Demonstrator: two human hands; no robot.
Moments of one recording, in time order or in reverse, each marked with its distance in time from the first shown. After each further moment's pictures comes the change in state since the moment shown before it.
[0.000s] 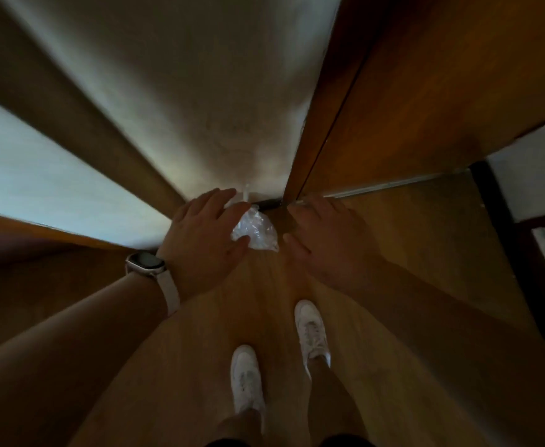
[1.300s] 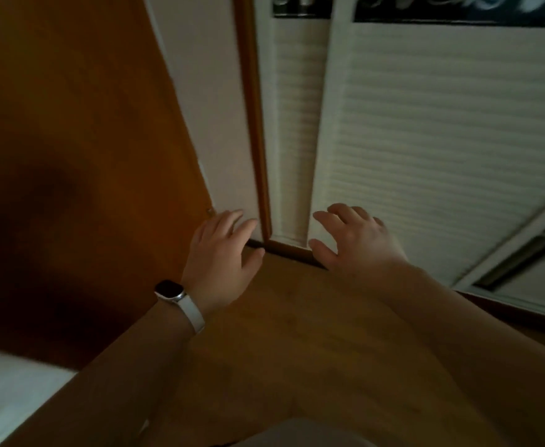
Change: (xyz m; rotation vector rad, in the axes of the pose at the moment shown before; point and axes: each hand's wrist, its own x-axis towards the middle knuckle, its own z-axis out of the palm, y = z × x) left_hand -0.090 0.652 -0.118 0.051 0.099 0.991; right_hand -0.590 0.167 -0.374 -0.174 0.492 0.978
